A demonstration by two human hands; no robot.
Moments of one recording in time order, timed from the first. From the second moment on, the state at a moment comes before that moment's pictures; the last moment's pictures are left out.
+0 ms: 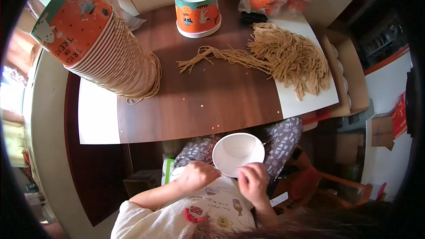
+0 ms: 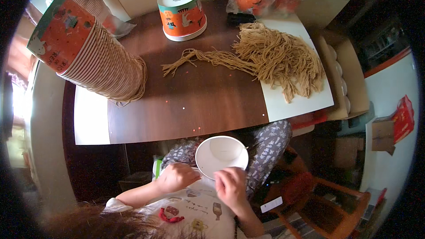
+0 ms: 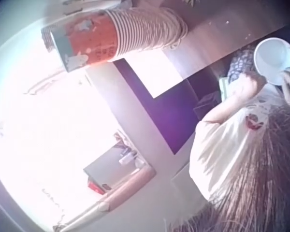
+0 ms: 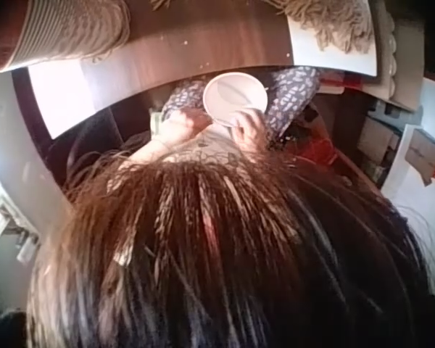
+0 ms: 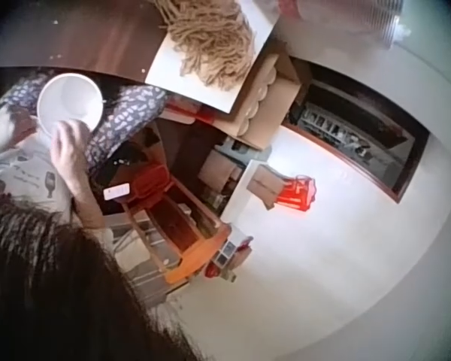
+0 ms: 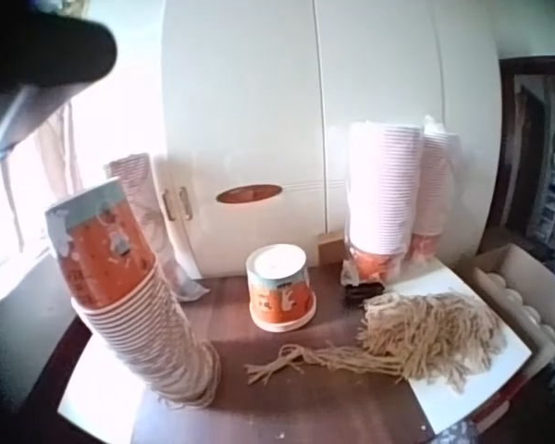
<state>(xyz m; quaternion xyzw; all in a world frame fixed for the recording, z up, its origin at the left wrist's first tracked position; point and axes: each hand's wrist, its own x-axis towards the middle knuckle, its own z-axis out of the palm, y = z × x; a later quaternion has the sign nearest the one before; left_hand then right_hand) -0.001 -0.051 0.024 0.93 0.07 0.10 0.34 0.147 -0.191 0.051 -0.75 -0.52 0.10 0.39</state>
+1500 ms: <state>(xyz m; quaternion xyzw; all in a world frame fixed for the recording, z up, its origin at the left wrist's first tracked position) -0.015 -0.074 -0.065 0.53 0.35 -0.07 0.77 0.141 -0.169 -0.048 -0.74 -0.46 0.37 0.33</state>
